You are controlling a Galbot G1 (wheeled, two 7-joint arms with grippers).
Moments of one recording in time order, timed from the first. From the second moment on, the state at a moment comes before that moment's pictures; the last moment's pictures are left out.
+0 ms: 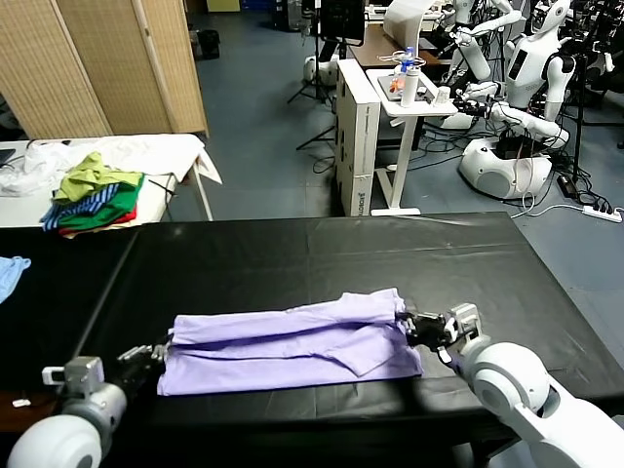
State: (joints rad) left arm 1.66 -1.02 -0.74 -2.22 -0.74 0.62 -0.20; right arm -1.09 0.71 0.17 2.07 0.90 -0.68 0.22
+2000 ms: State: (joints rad) left arm 1.41 -1.11 -0.66 -1.96 -0.75 0.57 -0.20; right arm -0.95 1.05 0.19 1.75 0.80 -0.62 0.29
